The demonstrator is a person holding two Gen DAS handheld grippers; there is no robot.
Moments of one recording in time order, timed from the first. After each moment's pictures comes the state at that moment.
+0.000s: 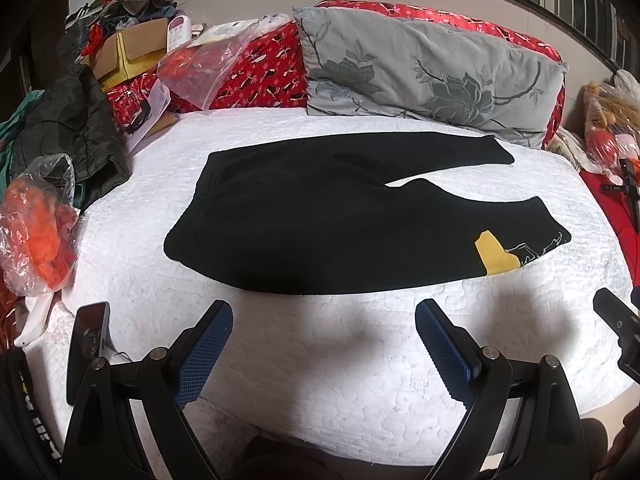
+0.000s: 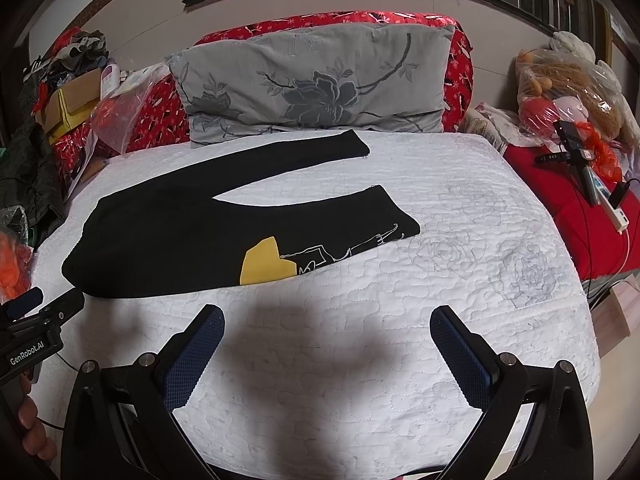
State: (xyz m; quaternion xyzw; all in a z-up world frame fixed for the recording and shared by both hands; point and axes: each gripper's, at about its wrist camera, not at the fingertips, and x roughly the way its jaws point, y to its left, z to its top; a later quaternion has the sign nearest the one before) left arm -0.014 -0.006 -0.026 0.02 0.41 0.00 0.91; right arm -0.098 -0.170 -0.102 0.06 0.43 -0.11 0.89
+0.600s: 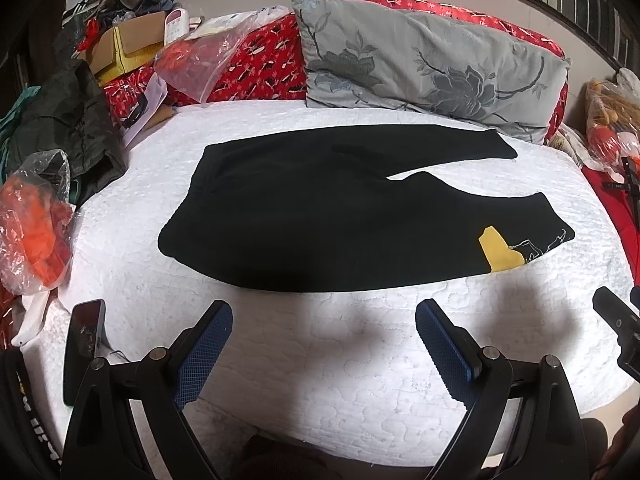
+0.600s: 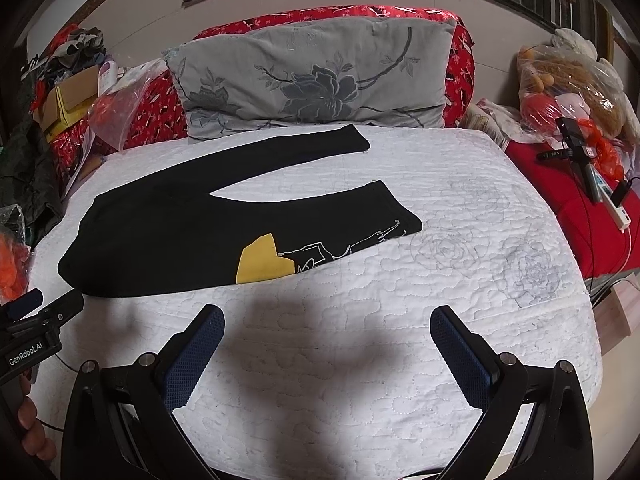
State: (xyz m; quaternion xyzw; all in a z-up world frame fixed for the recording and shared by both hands) left arm -0.001 -0.005 -0.030 0.02 0.43 0.00 0.90; right arm -0.090 -0.173 -0.107 0.06 0.44 -0.11 0.89
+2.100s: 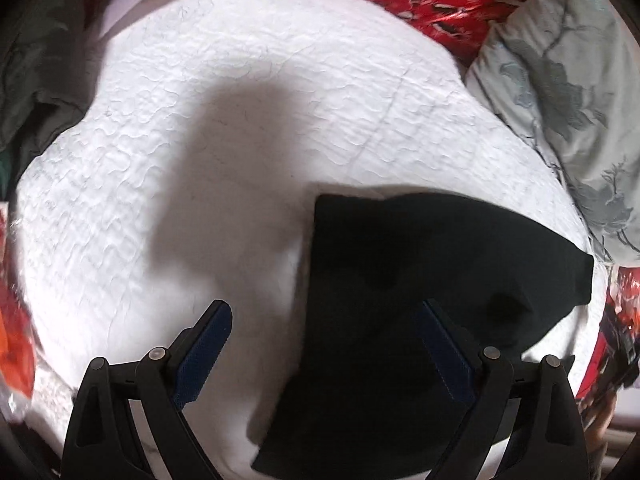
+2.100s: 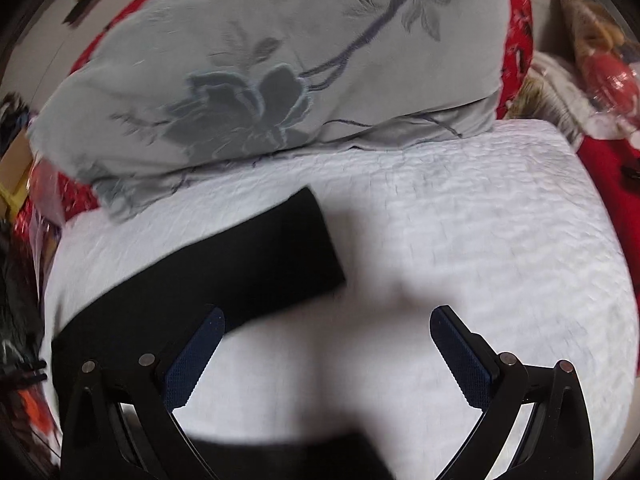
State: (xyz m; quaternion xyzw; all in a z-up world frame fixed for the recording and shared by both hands) left arm 0.338 0.194 -0.075 -0.16 0.64 0.03 0.75; right arm 0.210 -0.345 -0.162 0.17 0.53 -0.09 0.83
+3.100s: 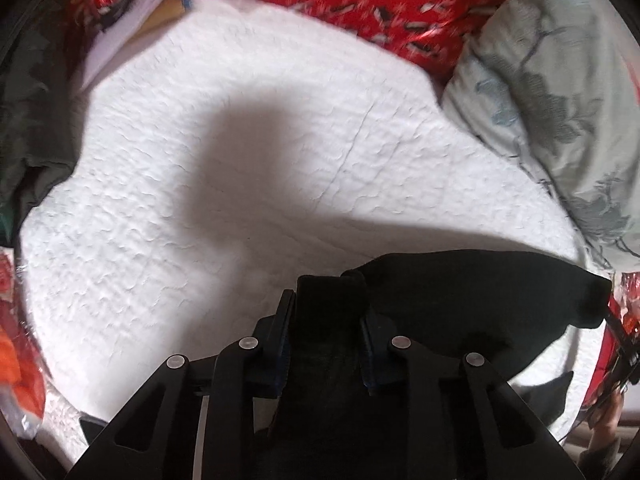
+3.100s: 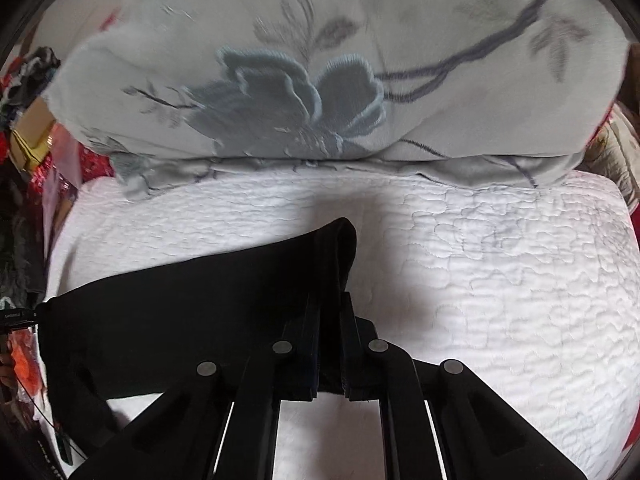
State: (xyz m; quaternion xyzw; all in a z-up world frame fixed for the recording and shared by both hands) left arm 0.376 0.149 -0.077 -0.14 0.61 0.03 0.78; right arm 0.258 -0.328 -0.167 0.12 0.54 0.00 0.83
